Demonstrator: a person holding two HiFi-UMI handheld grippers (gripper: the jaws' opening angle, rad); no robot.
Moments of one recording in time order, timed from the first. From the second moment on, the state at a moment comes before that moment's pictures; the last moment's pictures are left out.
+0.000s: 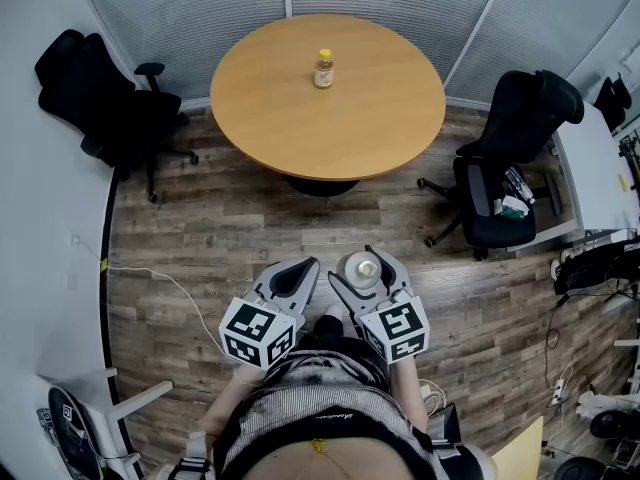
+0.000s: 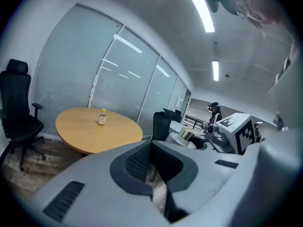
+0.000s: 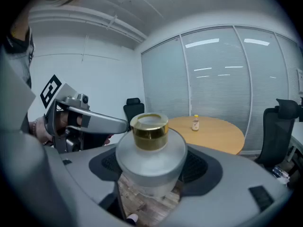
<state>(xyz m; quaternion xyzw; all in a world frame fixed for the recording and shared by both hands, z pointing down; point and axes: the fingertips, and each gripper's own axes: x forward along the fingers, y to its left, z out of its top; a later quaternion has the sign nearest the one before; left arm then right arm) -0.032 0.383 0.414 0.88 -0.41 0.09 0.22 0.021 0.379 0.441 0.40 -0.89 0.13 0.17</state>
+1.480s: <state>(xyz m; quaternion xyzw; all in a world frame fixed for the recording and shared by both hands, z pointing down) -0.006 0.348 0.435 0.87 -0.43 0.10 0.23 0.043 0.344 0.443 0.36 -0.91 0.13 0.17</state>
